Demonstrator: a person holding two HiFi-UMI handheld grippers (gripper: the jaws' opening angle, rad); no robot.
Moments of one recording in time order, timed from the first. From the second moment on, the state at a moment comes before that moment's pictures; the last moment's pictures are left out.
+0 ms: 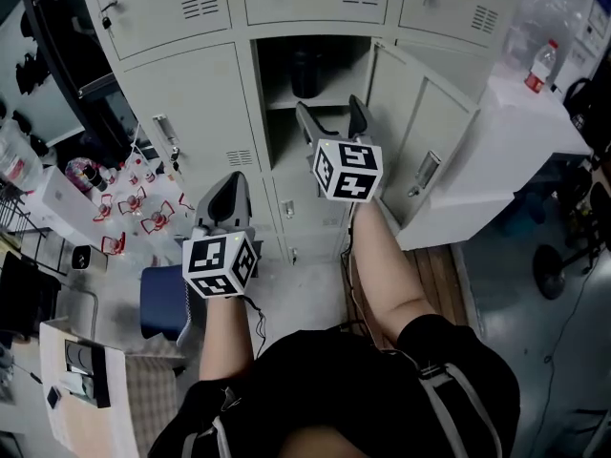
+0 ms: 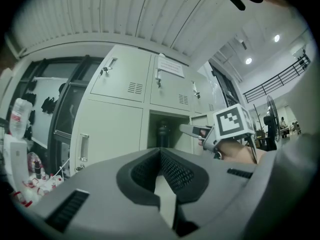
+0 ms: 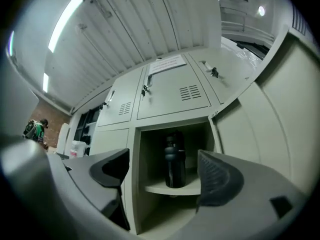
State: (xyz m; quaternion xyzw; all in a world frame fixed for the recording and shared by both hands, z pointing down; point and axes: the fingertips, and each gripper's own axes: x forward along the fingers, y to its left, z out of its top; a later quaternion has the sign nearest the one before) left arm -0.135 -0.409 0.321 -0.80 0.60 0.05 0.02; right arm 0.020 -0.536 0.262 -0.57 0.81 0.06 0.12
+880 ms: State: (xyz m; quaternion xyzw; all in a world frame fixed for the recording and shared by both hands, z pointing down) left arm -0.222 -0.437 0.322 -0.77 0.64 0.03 0.01; right arm -0.024 -0.758 0.280 -0.62 0.78 -0.03 -0.05
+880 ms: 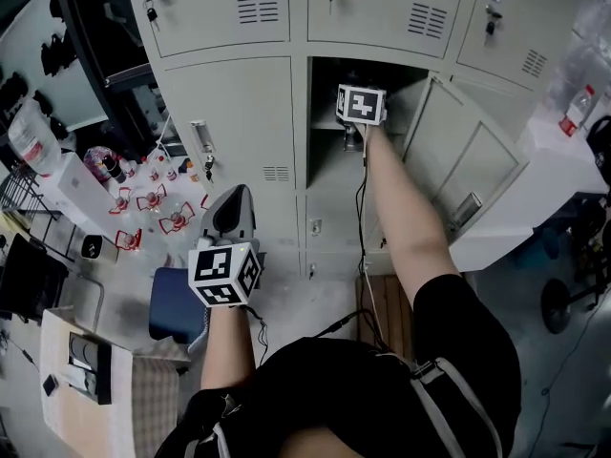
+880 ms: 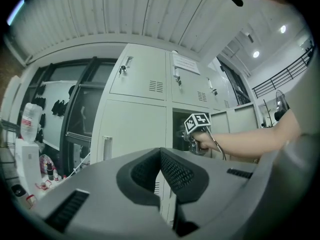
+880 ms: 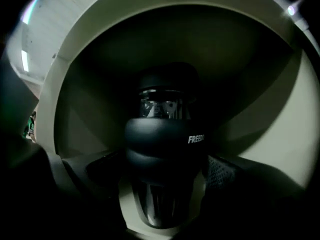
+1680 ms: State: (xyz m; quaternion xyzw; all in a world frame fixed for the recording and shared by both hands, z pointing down) left arm -0.225 -0.433 0.333 -0.78 0.63 0.01 0.00; right arm -0.029 -0.743 0.277 -0.55 0.83 -0.08 0.01
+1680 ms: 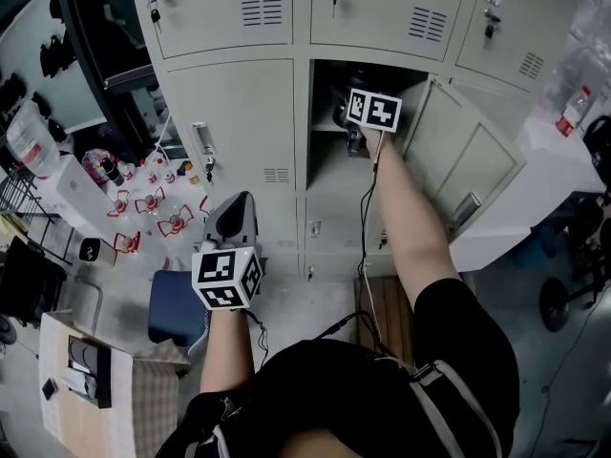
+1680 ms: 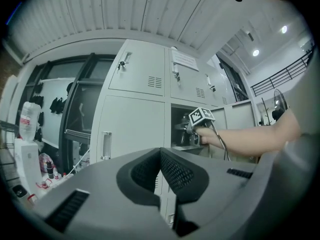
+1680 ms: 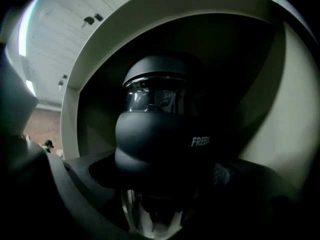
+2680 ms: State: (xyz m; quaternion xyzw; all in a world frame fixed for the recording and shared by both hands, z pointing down) left arm -0.149 -0.396 0.349 -0.81 0.59 0.01 -0.01; right arm -0.020 -0.524 0.294 -0.48 0.88 -0.02 0.07
